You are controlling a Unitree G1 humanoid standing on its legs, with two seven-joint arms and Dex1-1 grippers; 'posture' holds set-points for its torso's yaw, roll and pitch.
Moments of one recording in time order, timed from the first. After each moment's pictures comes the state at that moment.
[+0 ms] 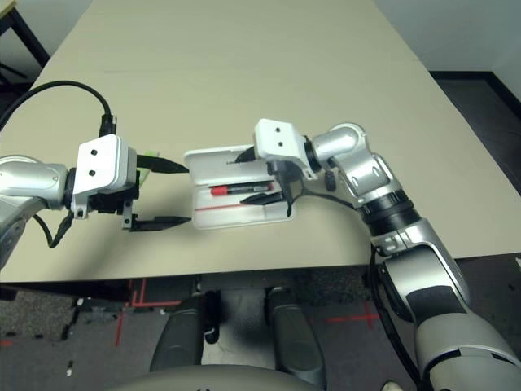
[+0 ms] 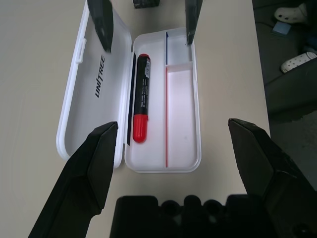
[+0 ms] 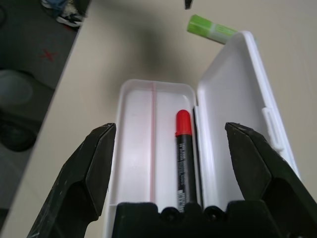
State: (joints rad) left arm -0.42 0.96 -0.07 -0.50 -0.43 0.58 -1.11; right arm -0.77 -0.60 0.24 0.11 0.26 0.30 1.42
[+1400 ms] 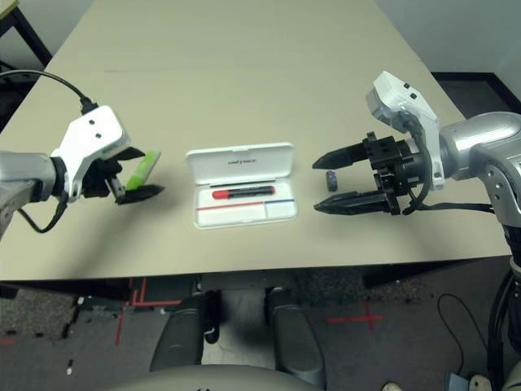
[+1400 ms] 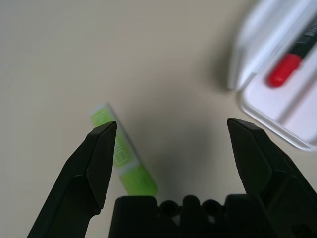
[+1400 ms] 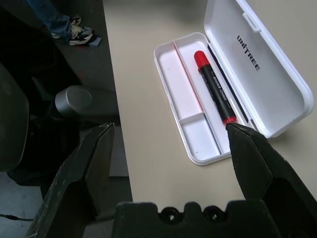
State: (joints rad) left arm -0.61 0.86 -0.04 -0.34 -0.34 1.26 -0.67; right arm -0.62 -1.05 0.03 -0.19 0.60 0.80 1.44
